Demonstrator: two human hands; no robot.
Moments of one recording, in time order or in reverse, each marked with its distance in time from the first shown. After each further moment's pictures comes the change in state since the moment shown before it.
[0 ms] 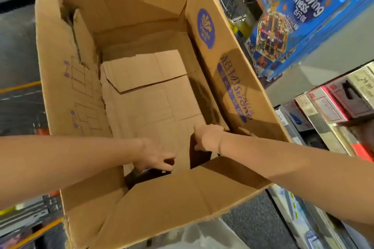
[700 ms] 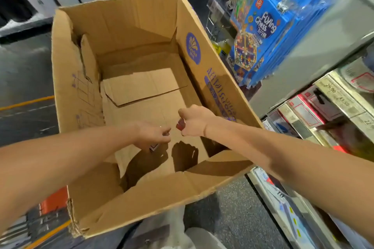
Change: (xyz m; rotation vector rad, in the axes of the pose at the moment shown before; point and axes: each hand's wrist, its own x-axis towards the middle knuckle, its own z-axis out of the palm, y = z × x) left_hand -0.023 -0.028 -0.028 -0.089 0.199 -0.358; right_hand -0.060 0.011 -0.069 0.232 0.363 -0.112
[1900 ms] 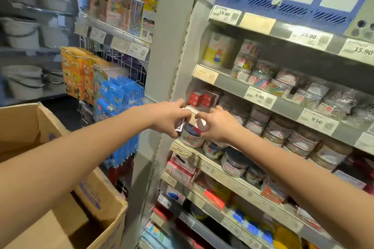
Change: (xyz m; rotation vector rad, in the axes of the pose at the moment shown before) left_hand -0.005 0.159 -0.407 0.013 0.893 0.137; right_hand -0.314 0.219 -0.114 -0.322 0.610 0.669
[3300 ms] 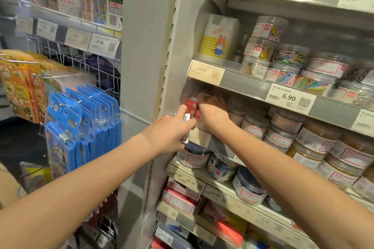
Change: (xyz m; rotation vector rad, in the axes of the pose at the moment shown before) left_hand 0.092 -0.035 0.061 0.159 0.246 -0.004; right_hand 0.165 0.046 0.077 0.040 0.153 0.286
